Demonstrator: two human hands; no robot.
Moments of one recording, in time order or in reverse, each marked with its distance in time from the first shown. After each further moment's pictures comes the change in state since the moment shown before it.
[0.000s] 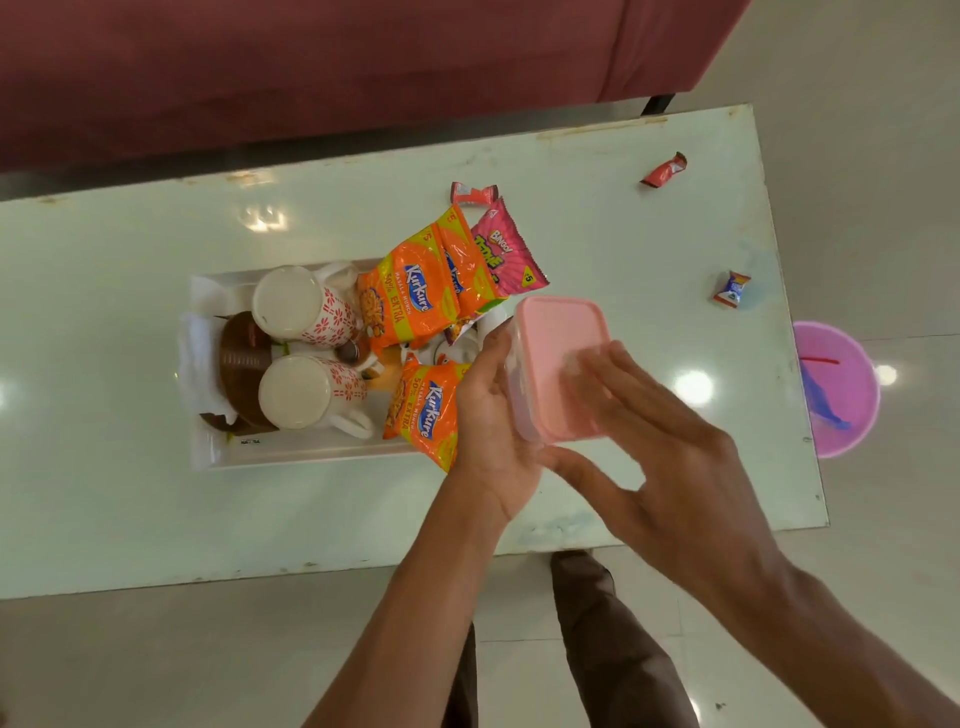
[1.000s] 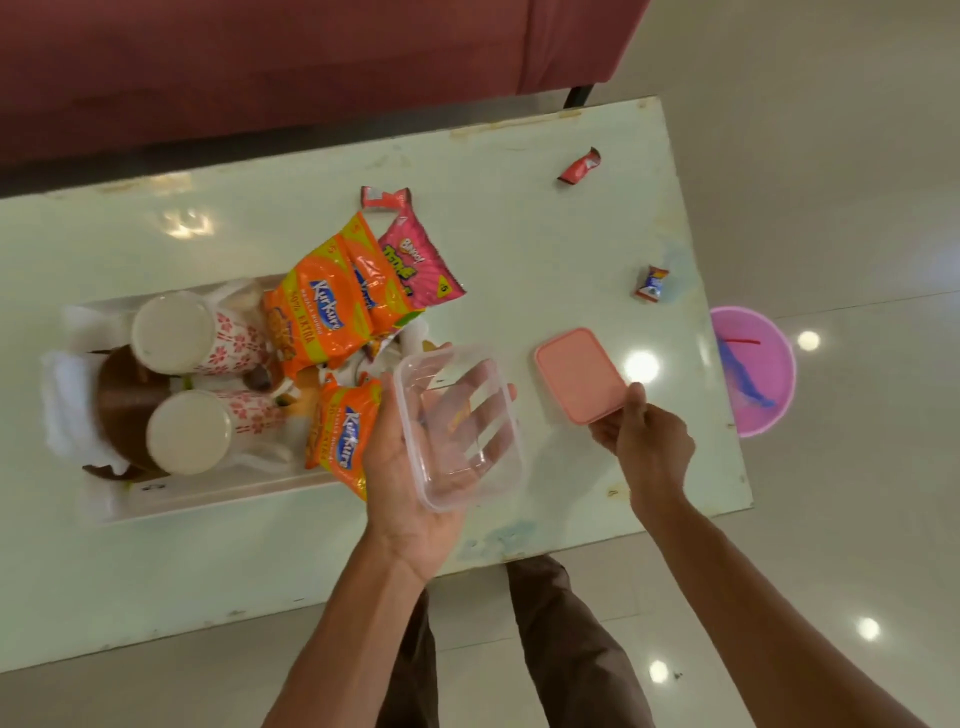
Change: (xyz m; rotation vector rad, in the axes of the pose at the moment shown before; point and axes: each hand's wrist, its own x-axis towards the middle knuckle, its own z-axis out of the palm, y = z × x) left_hand -0.003 -0.017 -0.014 -0.090 -0.123 0.028; right_hand -0.018 0.136 0.072 0.432 0.278 1.238
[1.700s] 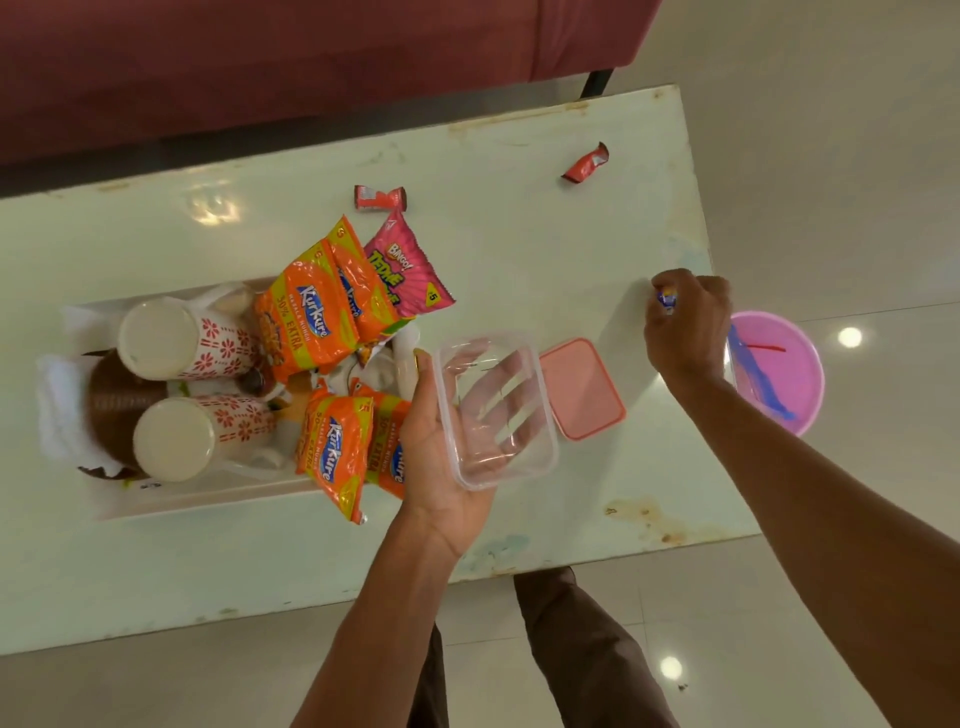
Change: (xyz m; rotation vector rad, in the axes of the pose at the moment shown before) left_hand 0.040 -0.023 0.032 -0.050 0.107 -0.035; right_hand 0.130 -0.065 -0.002 -0.435 0.092 -0.543
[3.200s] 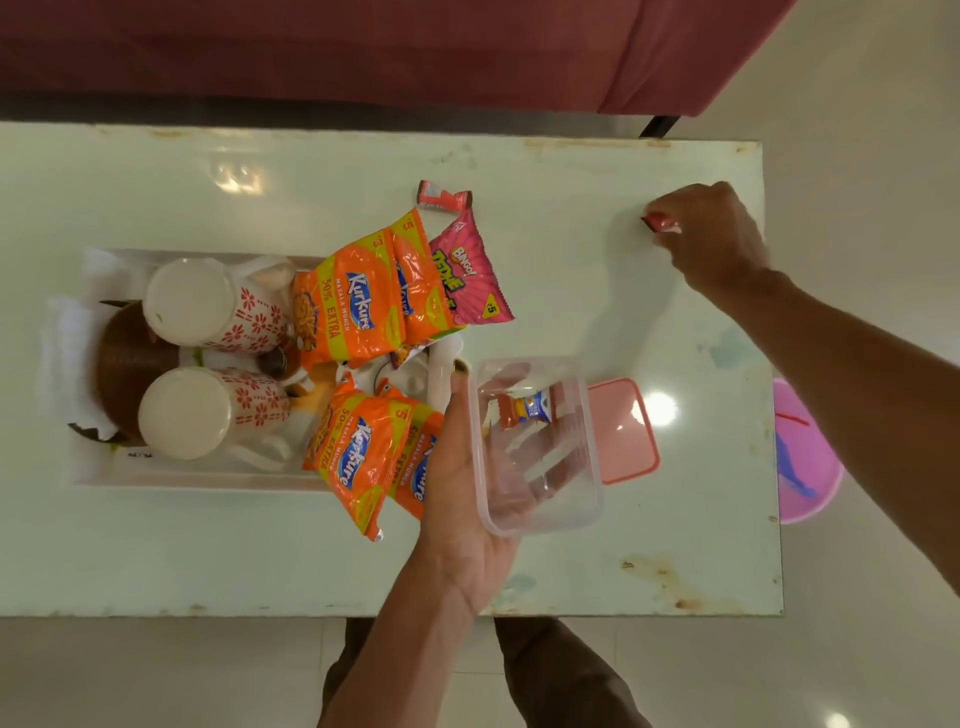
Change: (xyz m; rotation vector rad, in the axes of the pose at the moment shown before) left_hand -0.012 0.004 -0.008 -0.117 -0.057 0.056; right_hand 0.115 -0.087 0.009 -0.386 -0.168 -0.634
